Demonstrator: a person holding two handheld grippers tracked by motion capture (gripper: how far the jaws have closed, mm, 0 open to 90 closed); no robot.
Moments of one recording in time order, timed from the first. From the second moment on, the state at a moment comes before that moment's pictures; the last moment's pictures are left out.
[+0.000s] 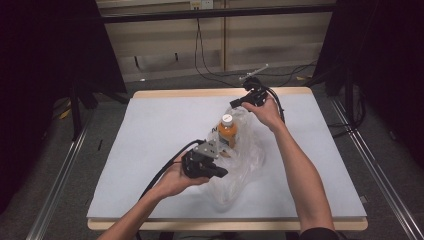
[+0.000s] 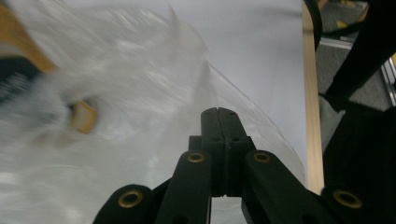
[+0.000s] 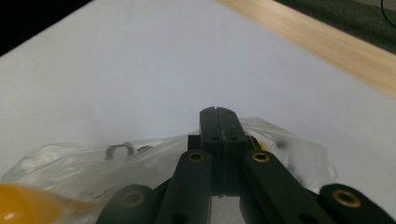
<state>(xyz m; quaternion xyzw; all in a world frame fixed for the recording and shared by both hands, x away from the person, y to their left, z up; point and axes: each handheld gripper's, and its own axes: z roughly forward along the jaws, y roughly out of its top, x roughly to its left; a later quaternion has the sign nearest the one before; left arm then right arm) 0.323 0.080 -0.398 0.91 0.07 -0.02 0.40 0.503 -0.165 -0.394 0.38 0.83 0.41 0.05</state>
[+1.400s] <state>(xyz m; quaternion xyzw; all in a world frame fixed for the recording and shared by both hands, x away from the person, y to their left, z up) 0.396 0.099 -0.472 0.92 0.20 0.01 0.33 0.387 -0.172 -0.469 0.32 0.89 0.33 0.02</state>
